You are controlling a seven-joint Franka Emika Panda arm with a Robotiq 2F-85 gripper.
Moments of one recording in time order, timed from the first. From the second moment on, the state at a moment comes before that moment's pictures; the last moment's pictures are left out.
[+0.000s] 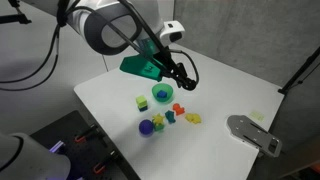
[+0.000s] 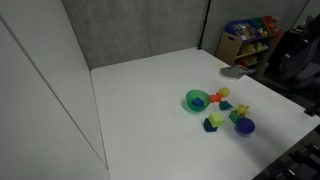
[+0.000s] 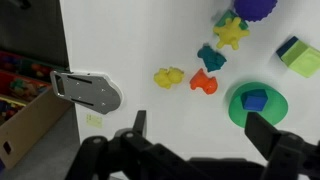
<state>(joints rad) -0.11 -0.31 -0.22 -2.57 -0.20 2.60 -0.32</state>
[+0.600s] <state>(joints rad) -0.11 -0.30 -0.21 -2.57 -0.15 2.60 -0.32</state>
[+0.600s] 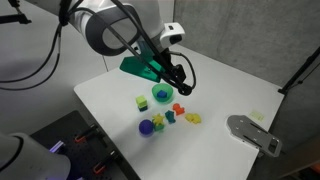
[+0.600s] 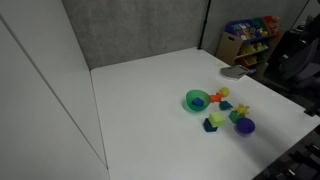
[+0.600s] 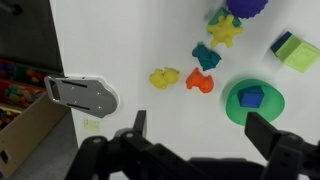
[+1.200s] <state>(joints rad) -0.06 -0.15 -0.21 -2.54 0.13 2.59 -0.32</state>
